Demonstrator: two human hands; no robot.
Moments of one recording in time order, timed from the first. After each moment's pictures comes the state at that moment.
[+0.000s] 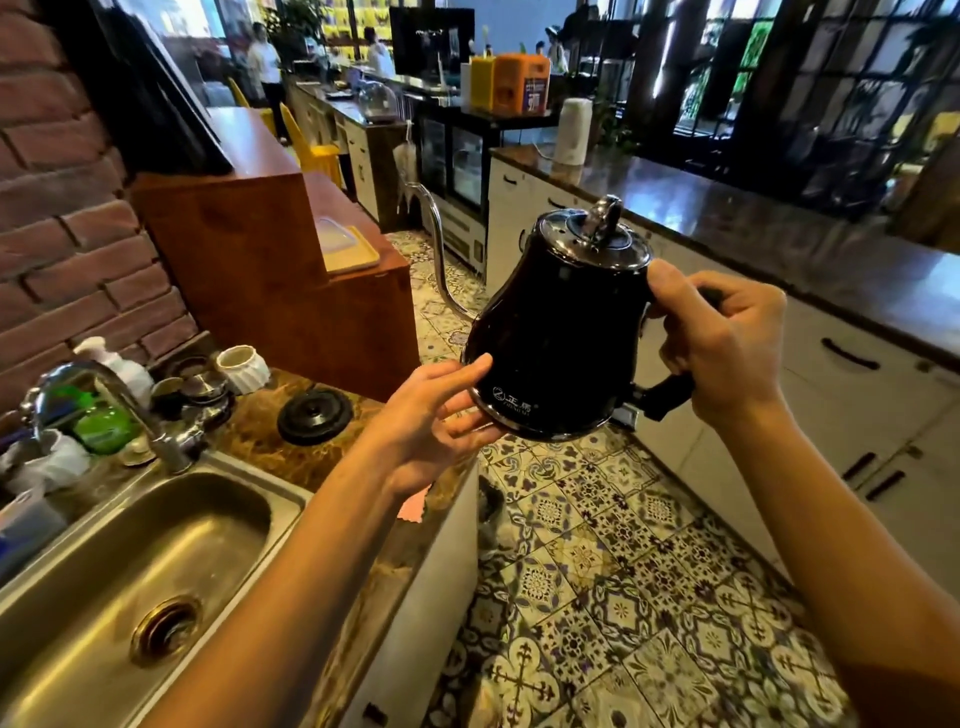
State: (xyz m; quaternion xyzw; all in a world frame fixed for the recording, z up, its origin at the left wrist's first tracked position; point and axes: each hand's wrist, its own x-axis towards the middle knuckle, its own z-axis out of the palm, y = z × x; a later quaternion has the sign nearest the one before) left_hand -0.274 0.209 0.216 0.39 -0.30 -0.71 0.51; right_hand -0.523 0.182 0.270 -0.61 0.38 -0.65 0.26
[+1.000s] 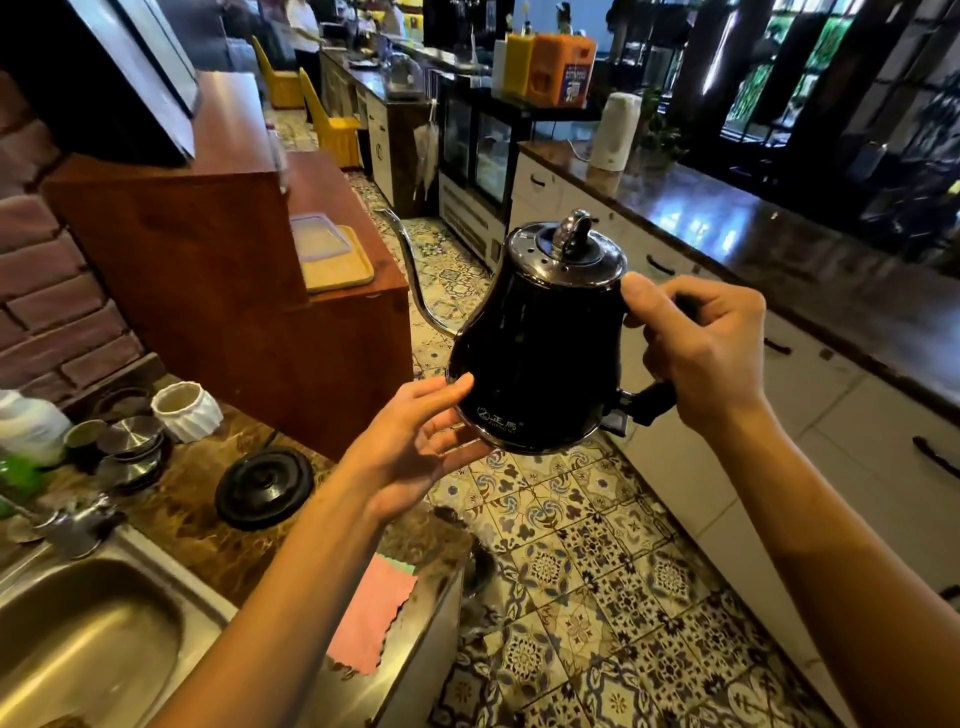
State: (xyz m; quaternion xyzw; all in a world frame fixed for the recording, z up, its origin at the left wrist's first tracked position) left_hand -0.255 -0.017 0.198 0.37 -0.30 -0.70 0.53; right_hand -0.494 -0.070 0.275 -0.65 0.37 -0.59 0.30
